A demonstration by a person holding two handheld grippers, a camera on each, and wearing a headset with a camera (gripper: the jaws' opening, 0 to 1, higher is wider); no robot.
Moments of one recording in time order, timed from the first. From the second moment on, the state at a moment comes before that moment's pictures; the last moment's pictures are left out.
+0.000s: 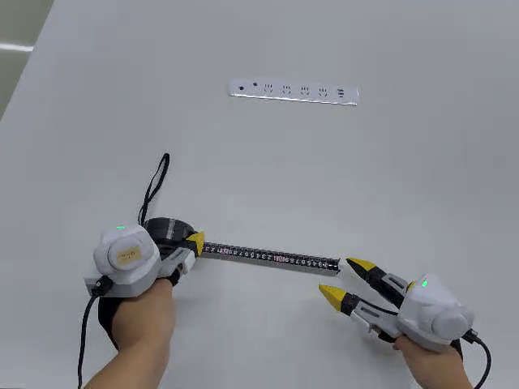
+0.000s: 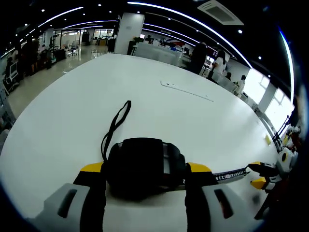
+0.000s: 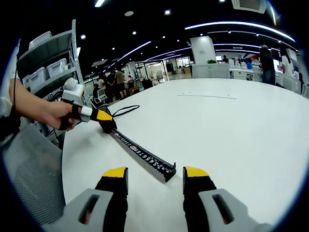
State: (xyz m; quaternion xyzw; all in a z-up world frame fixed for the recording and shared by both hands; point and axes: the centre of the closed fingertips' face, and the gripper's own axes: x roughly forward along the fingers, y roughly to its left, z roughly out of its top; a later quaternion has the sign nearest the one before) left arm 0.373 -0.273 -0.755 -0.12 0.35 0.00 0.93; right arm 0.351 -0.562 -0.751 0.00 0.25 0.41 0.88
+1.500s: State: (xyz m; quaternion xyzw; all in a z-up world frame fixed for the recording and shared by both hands) left arm 0.374 -0.275 -0.755 -0.13 0.35 0.01 0.93; right arm 0.368 -0.560 -0.769 -0.03 0.24 0.52 0.82
